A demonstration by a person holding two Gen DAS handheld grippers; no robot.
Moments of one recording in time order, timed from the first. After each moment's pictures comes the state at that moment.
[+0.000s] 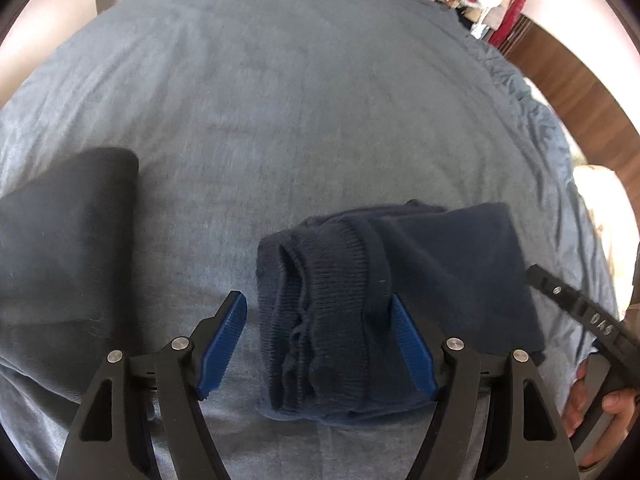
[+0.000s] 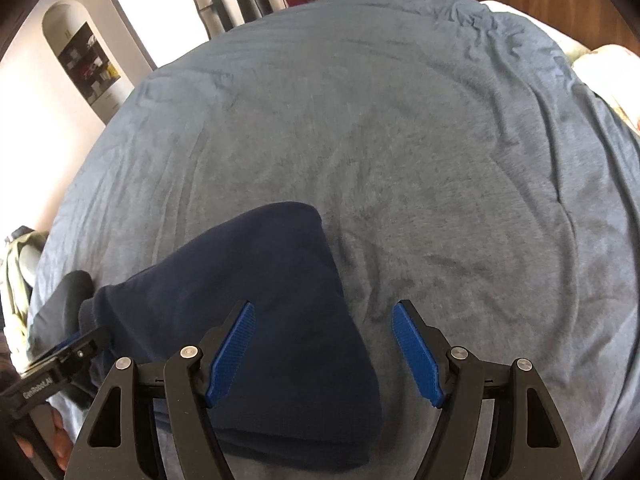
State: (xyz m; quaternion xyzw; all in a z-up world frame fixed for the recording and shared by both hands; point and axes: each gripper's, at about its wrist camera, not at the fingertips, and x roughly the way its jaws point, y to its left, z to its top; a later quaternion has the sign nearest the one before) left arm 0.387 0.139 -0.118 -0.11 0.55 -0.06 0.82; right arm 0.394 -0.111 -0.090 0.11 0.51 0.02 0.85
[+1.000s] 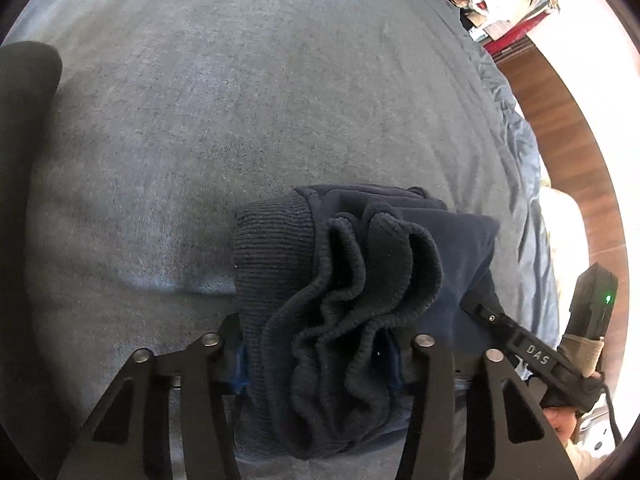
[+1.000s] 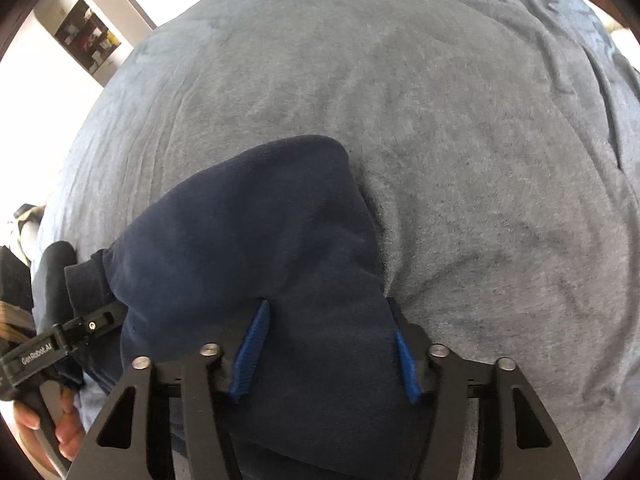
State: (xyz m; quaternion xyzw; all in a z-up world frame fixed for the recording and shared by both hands) left arm 0.414 0.158 -0.171 -0.25 0.59 -0.14 0.75; right arm 0.420 -0.094 -0.154 0.11 0.58 0.05 0.80
